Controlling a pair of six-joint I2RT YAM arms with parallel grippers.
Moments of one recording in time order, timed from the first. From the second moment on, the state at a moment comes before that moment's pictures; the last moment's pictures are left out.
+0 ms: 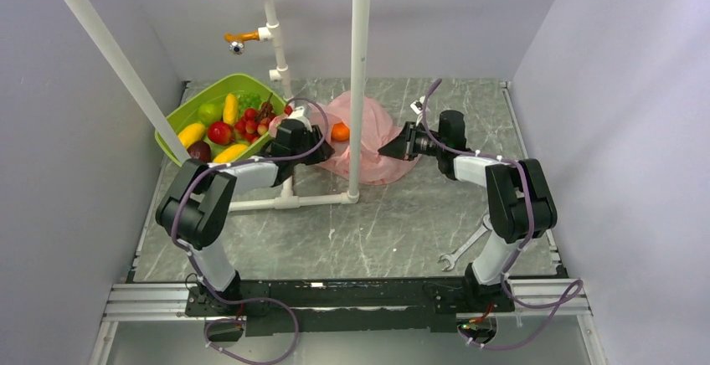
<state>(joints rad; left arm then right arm) -0.45 1.74 0.91 0.31 0.10 -0.60 0.19 1.73 0.86 0.51 -0.97 0.53</state>
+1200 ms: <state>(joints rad) -0.48 2.11 1.49 0.13 0.12 -0.33 0.27 1.72 0.97 0.35 -0.94 0.48</state>
